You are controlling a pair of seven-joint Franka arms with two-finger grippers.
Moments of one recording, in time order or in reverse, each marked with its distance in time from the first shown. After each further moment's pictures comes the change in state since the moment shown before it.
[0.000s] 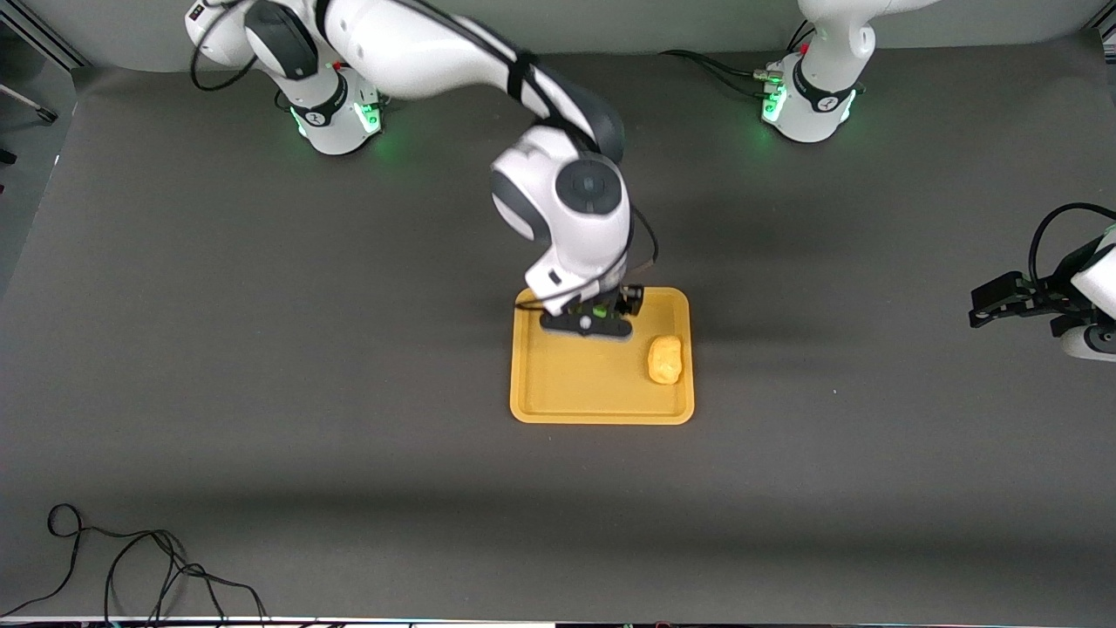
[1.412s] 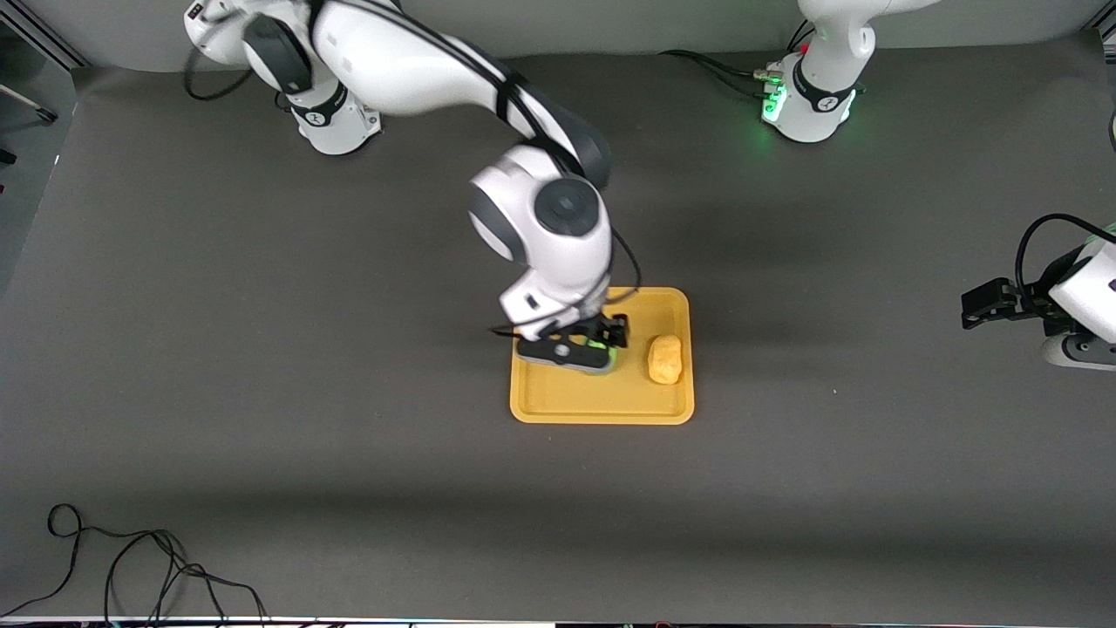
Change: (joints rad) left arm -0.010 0.023 -0.011 0.006 0.034 -0.023 -0.040; right arm -0.057 -0.086 -0.030 0.107 -0.033 -0.163 -0.023
